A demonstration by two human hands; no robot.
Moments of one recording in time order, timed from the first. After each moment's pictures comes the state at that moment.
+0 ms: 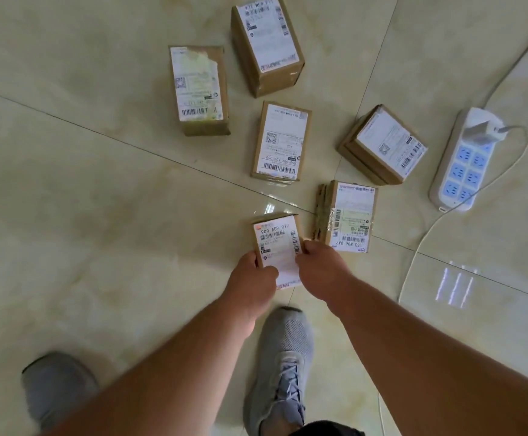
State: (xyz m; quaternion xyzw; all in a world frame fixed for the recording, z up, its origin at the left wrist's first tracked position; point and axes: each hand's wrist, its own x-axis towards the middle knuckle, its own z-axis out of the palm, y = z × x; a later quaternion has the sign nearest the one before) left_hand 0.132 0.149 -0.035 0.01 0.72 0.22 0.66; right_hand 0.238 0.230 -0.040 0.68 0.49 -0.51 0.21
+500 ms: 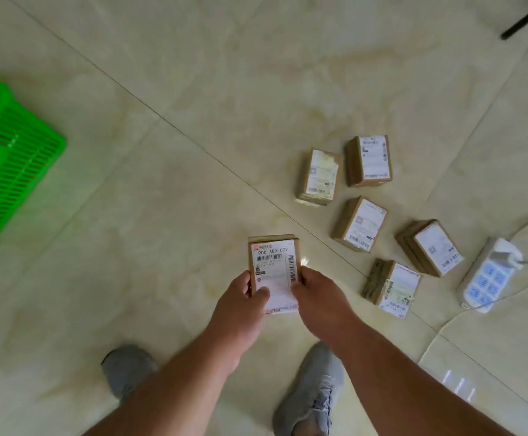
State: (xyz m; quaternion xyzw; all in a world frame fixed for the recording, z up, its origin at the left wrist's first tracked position) left_hand -0.036 0.042 0.142 -0.02 0.76 0.33 0.56; right_hand 0.056 0.157 0.140 0.53 0.63 -0.52 0.22
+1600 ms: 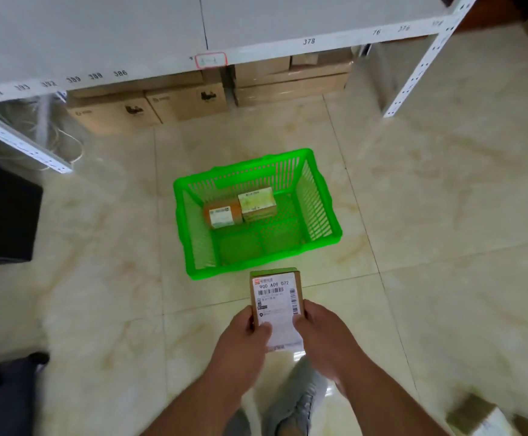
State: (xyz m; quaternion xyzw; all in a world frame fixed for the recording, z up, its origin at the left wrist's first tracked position) left_hand -0.395 -0.252 0.307 -0.27 0.72 0.53 0.35; right_hand -0.410 -0.097 0.308 0.20 0.78 -0.47 0.37
